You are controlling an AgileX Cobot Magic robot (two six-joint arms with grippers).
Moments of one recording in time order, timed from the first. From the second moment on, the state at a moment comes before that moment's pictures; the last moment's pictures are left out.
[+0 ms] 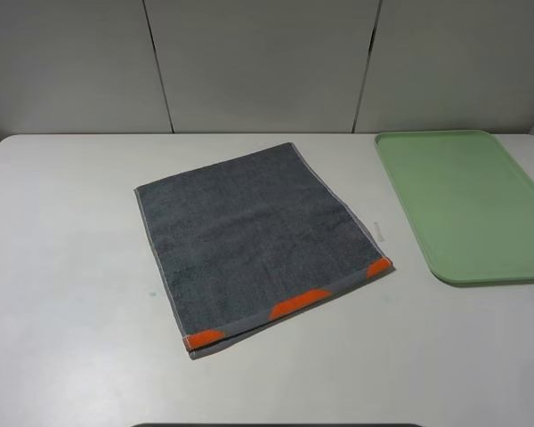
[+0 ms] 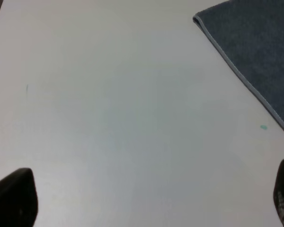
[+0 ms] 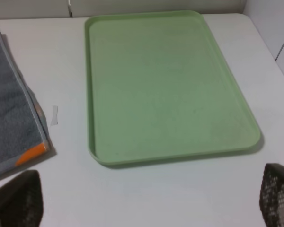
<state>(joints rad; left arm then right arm) -0.15 -0.01 -0.48 0.17 1.07 -0.17 -0.08 -0.01 -0.49 0.02 1.03 0.00</state>
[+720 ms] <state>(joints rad) -0.15 -0.01 -0.48 0.17 1.07 -0.17 -0.08 -0.01 -0.49 0.02 1.03 0.00</state>
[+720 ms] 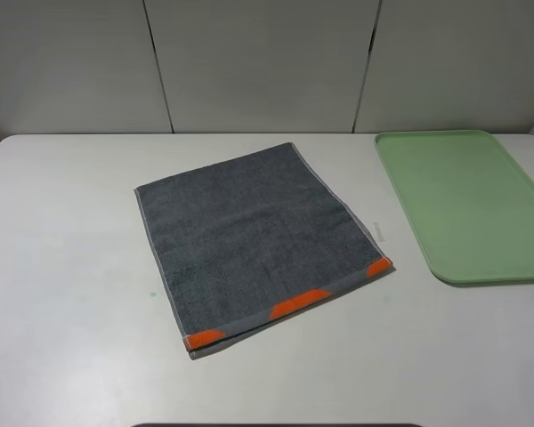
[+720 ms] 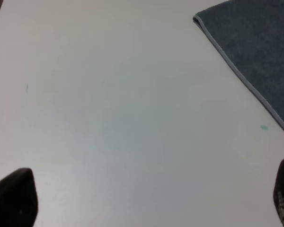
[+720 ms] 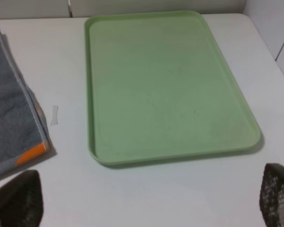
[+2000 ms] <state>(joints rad) -0.15 0.07 -0.53 0.21 1.08 -0.13 -0.08 0.06 -0.51 0.04 1.03 -0.01</state>
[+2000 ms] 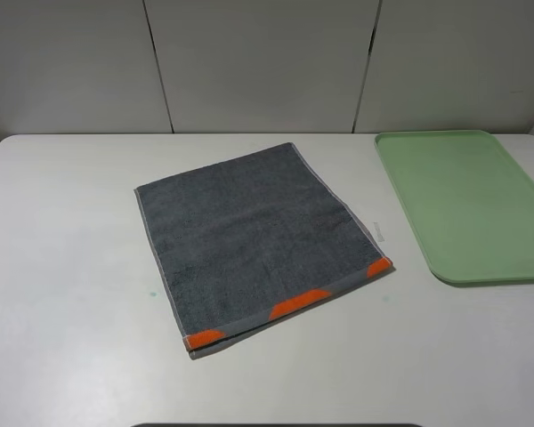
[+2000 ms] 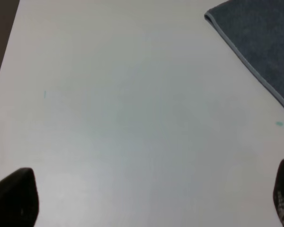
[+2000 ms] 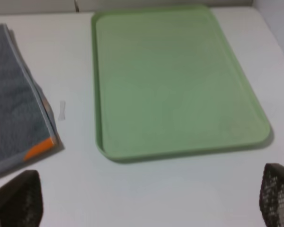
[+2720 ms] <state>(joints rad) -0.24 0.67 -0.82 0.20 1.09 0.07 0.00 0.49 -0.61 0.19 0.96 -0.31</state>
